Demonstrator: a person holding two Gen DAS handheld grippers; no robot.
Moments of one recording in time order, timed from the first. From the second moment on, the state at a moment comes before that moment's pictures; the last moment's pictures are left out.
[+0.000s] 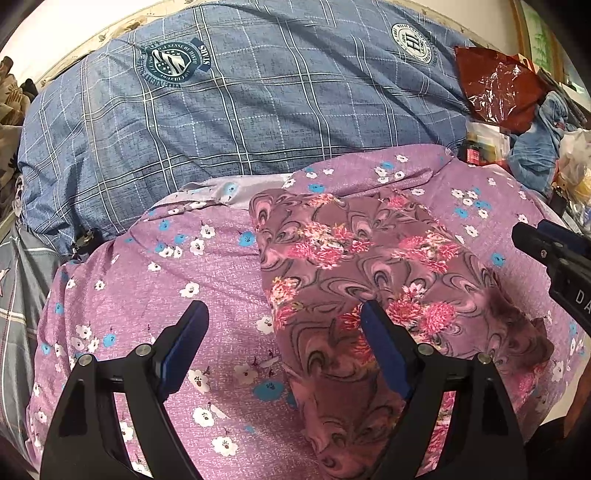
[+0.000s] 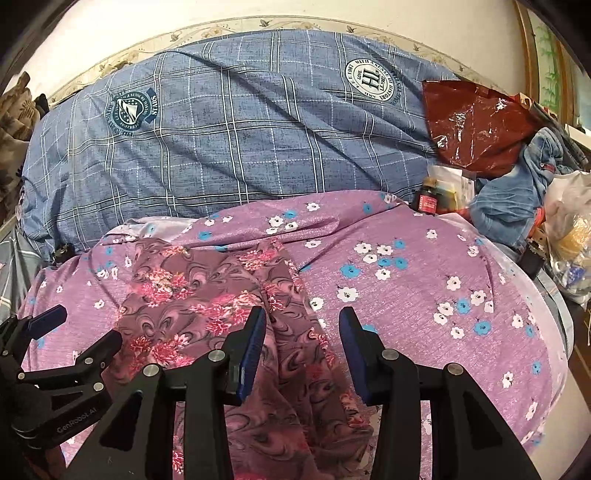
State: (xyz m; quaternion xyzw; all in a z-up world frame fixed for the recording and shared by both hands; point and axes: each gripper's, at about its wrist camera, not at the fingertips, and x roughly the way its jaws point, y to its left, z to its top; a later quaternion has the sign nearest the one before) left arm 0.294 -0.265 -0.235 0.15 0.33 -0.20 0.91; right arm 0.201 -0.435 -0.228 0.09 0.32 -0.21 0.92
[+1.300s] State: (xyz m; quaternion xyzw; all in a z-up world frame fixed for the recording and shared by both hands) left arm 0.375 -0.238 -0.280 -0.06 0.51 -0.39 0.76; right arm 0.262 -0.557 -0.320 0.41 0.41 0.08 0.81
